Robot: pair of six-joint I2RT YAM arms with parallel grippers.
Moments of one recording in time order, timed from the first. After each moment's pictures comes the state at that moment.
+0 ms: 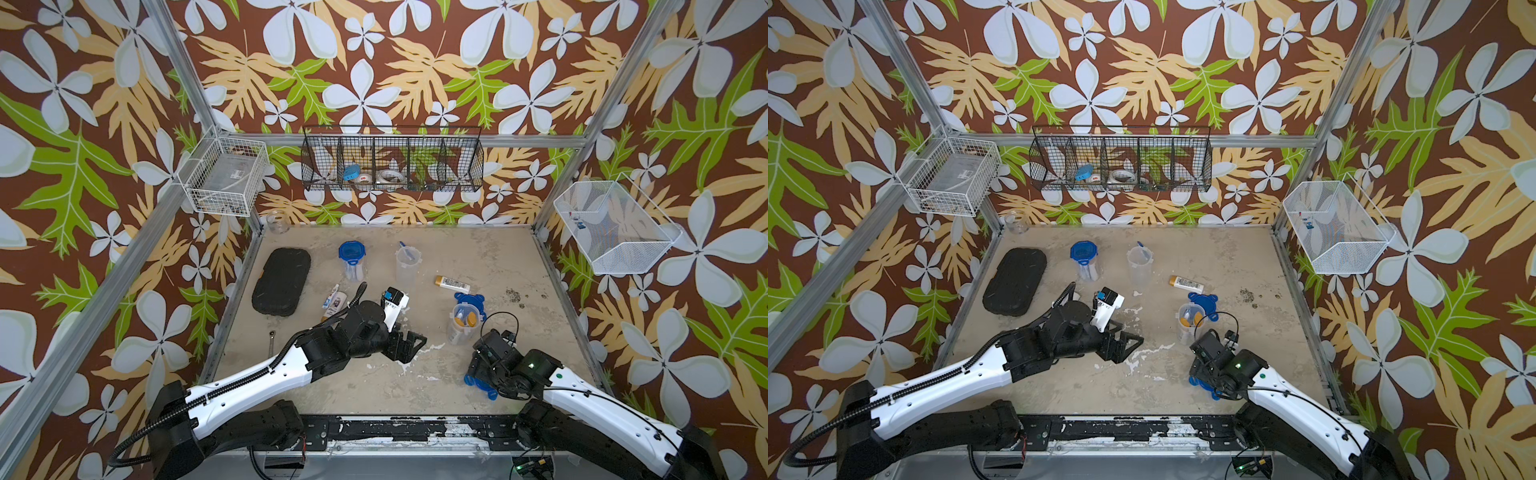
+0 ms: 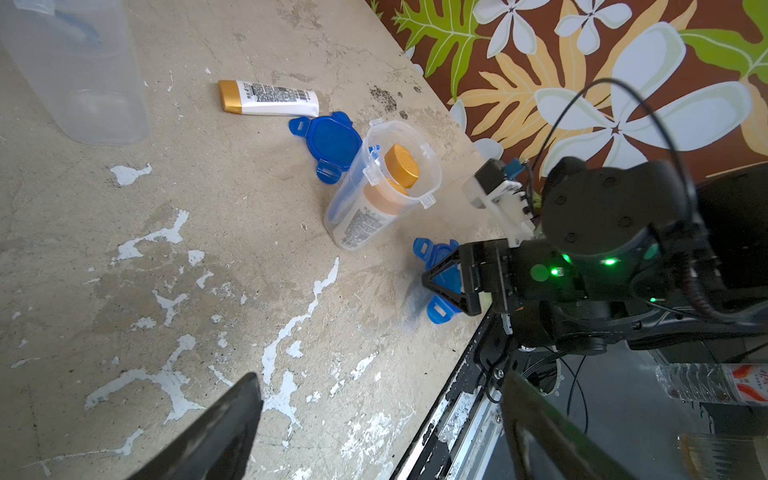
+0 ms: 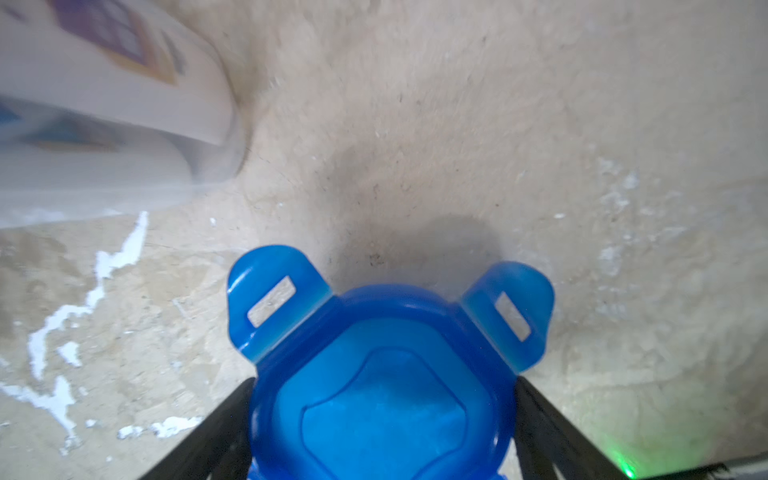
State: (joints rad) left arm -0.97 1.10 0.84 -0.28 0.11 -0.52; right arm 0.69 0.82 0.49 -0.94 0.19 1.15
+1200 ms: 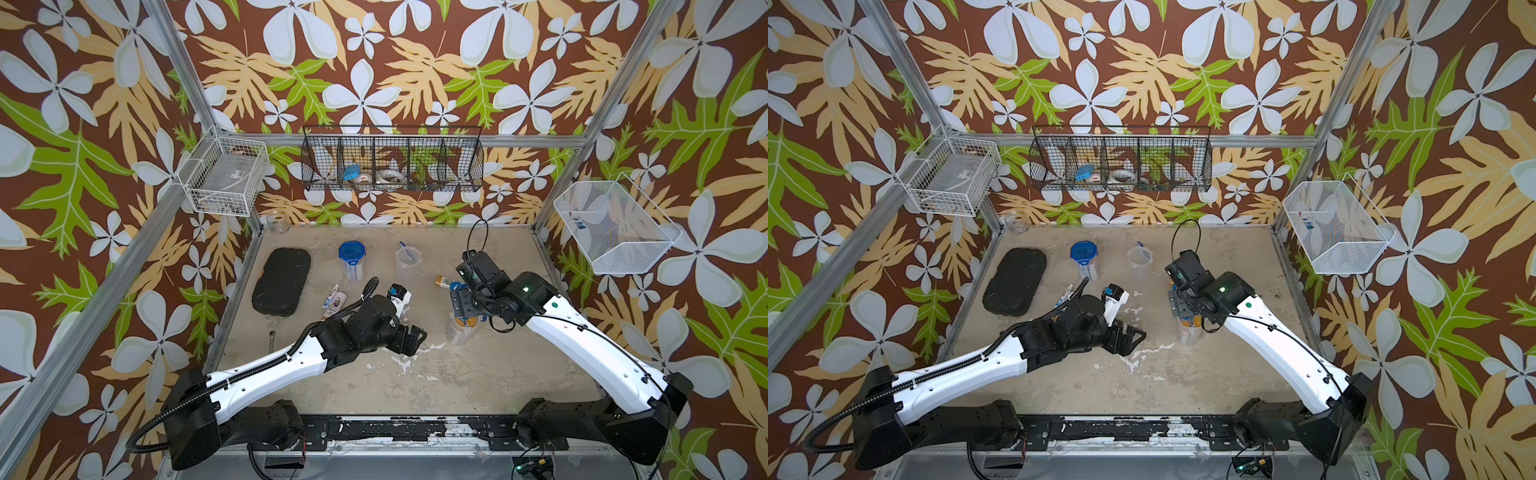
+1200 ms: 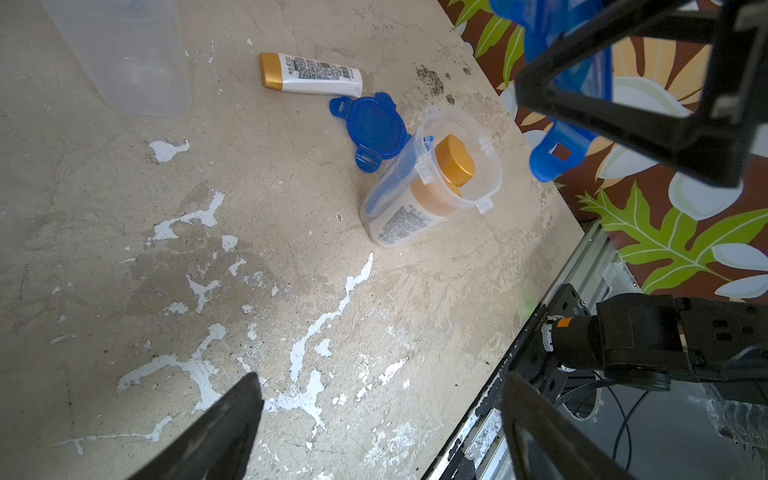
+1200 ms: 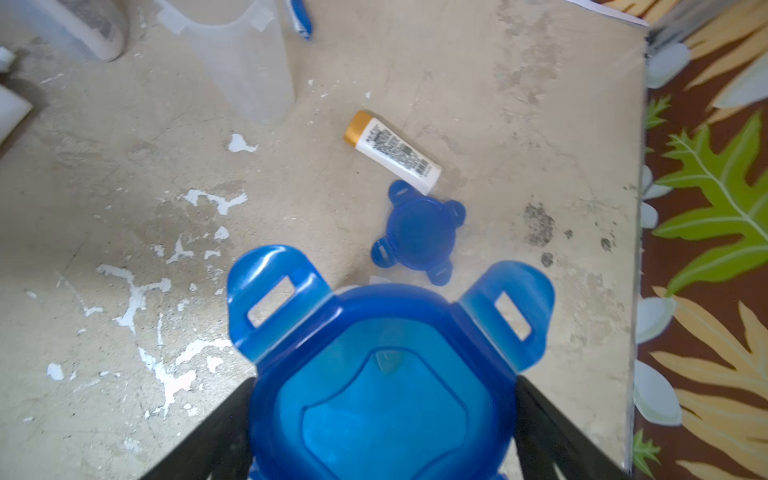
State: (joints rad) left arm -0.95 1.22 0.91 -0.34 0.05 -0.54; right arm 0.65 1.32 1.37 -1.13 0.35 0.31
